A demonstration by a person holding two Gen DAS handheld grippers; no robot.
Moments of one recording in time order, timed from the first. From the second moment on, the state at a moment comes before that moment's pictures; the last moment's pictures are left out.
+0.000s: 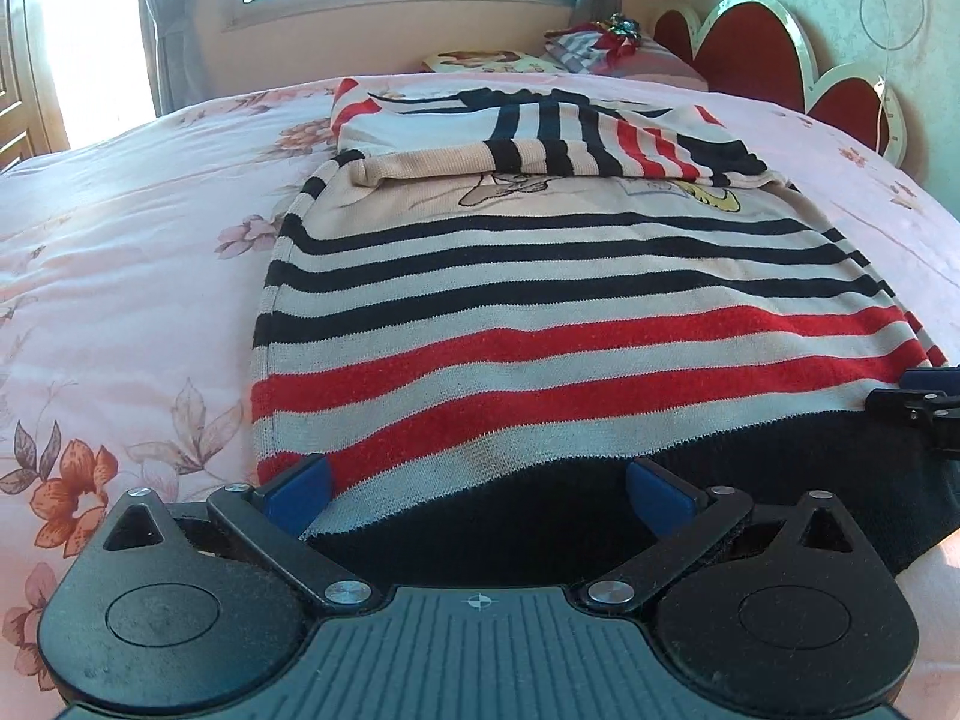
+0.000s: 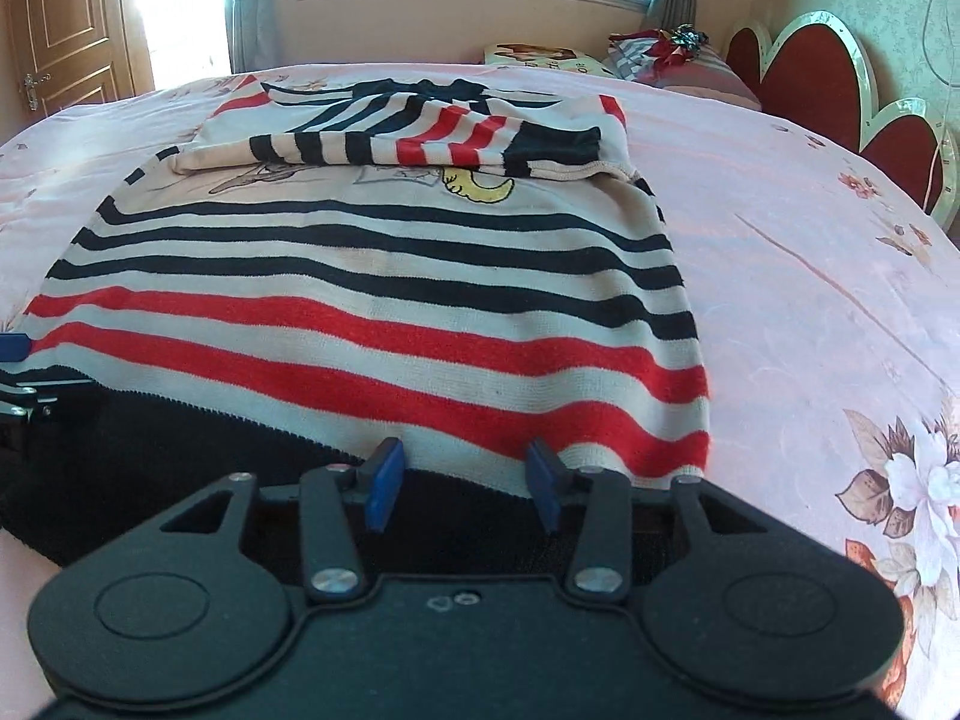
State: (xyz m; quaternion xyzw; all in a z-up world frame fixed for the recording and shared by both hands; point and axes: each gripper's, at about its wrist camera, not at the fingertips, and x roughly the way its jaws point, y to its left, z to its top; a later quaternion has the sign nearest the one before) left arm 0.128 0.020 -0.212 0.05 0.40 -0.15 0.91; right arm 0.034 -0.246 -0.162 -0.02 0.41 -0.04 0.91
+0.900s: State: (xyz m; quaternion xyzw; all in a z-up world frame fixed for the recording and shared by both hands) left arm 0.089 0.039 -0.206 0.02 0.42 -0.14 0.90; right arm -0.002 -0.228 -0.159 -0.01 0.42 -0.03 0.91
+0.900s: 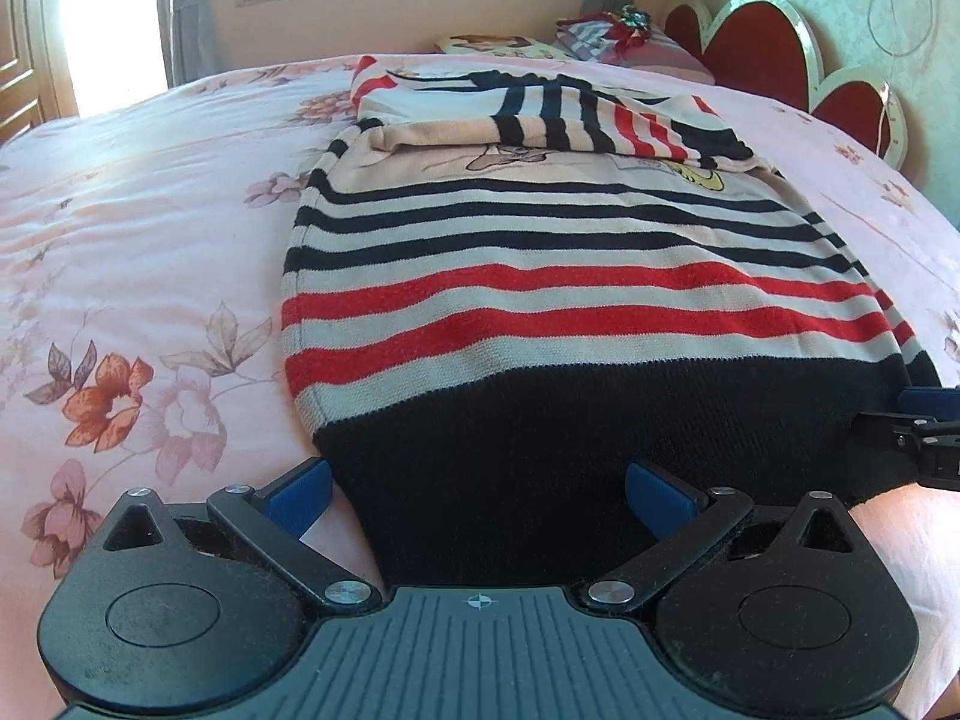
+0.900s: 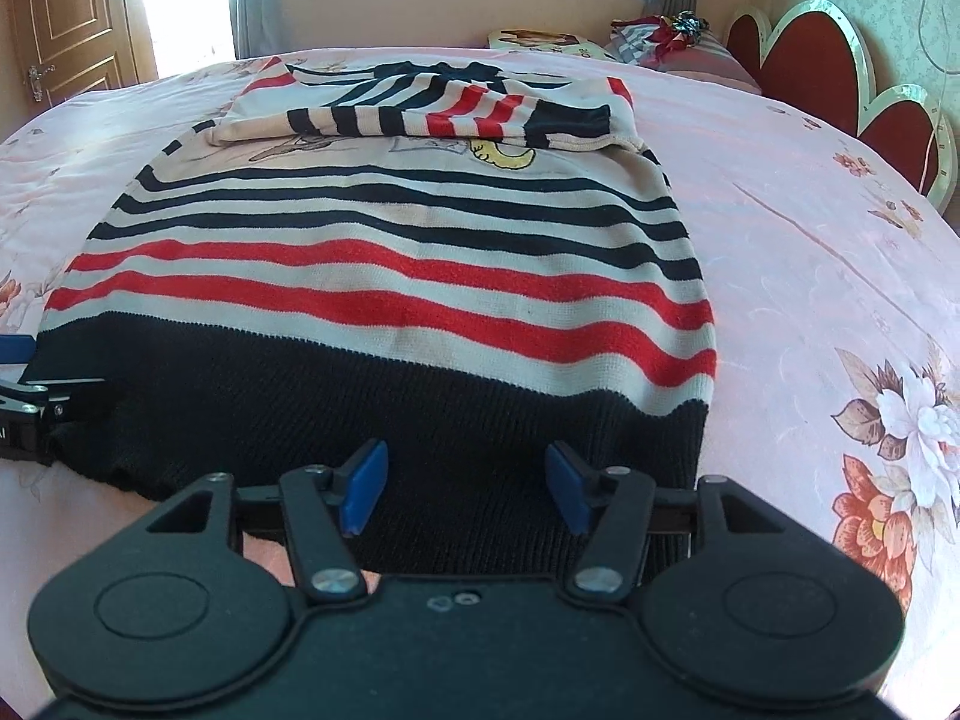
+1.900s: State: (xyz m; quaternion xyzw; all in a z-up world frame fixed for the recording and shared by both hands) left arm 0.111 0.091 -0.207 -0.15 0.46 -0.16 0.86; right arm -0.002 -0.290 -0.154 0.10 0.45 -0.09 0.88
